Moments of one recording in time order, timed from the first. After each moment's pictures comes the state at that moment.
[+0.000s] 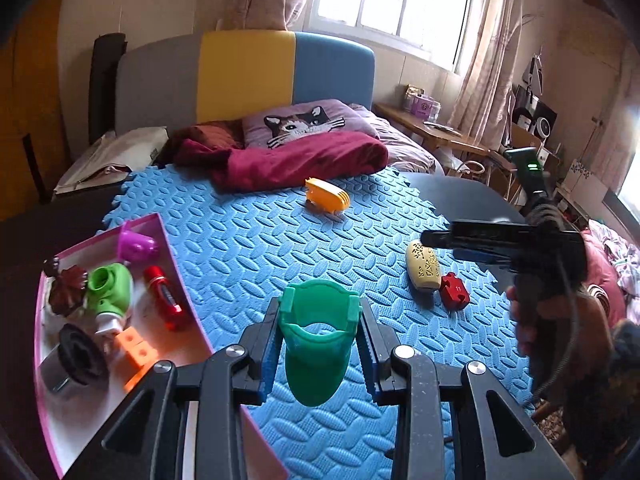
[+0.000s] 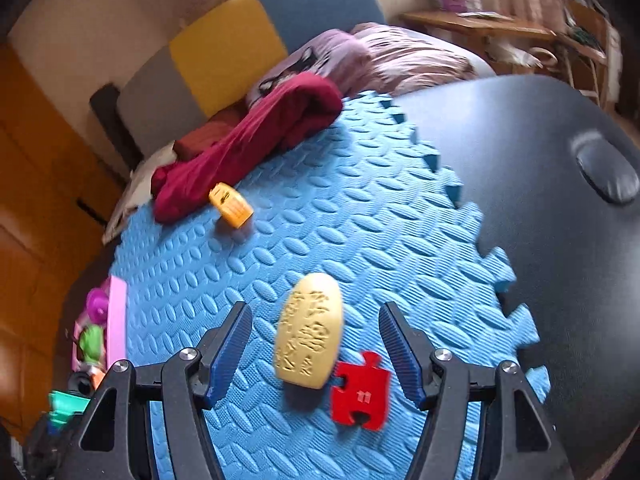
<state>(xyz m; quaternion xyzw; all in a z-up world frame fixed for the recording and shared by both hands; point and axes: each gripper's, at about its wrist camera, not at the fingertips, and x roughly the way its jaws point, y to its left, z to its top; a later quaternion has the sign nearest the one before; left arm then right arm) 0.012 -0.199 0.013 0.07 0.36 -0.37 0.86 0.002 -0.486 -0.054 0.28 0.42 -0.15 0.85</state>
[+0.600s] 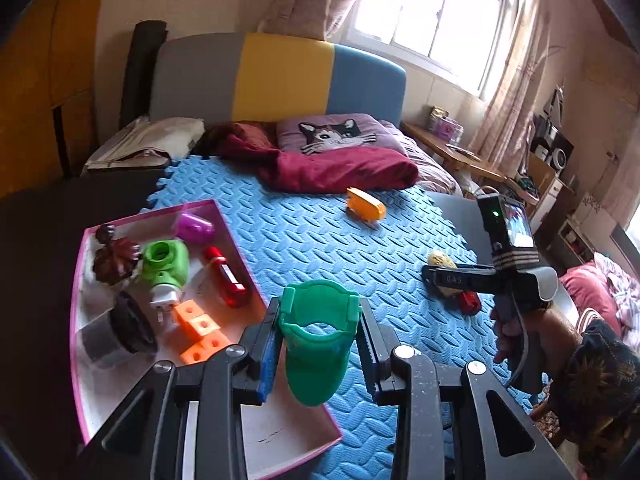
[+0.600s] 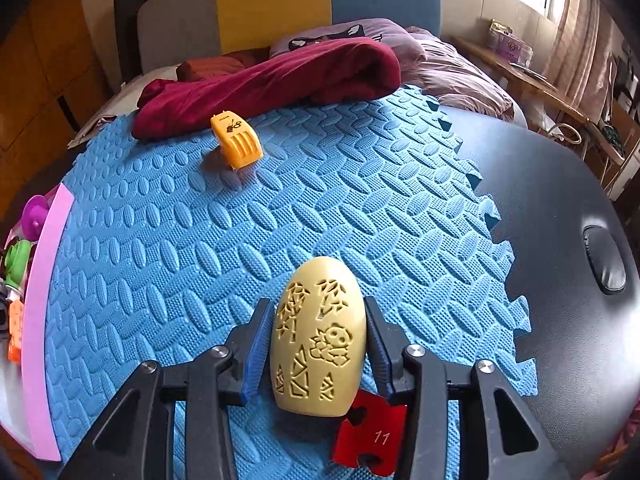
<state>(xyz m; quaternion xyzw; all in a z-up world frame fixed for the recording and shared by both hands) 0.020 -0.141 0.020 0.02 0.36 -0.33 0.87 0.031 -0.453 -0.082 0.12 0.48 -0.16 0.85</state>
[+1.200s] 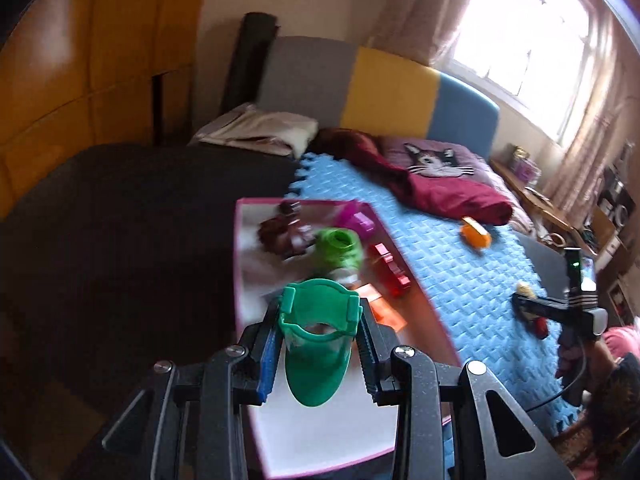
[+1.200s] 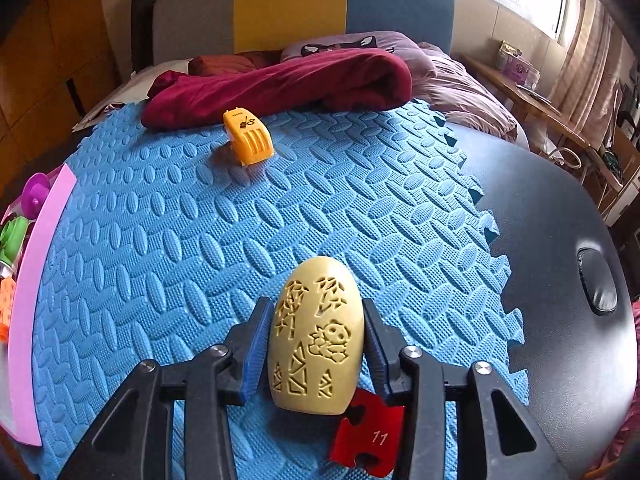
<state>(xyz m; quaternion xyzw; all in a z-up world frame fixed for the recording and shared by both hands) 0.038 -0.010 0.013 -0.03 0.37 -0.18 0.91 0.029 -0.441 -0.080 0.08 0.47 -0.16 0.86</state>
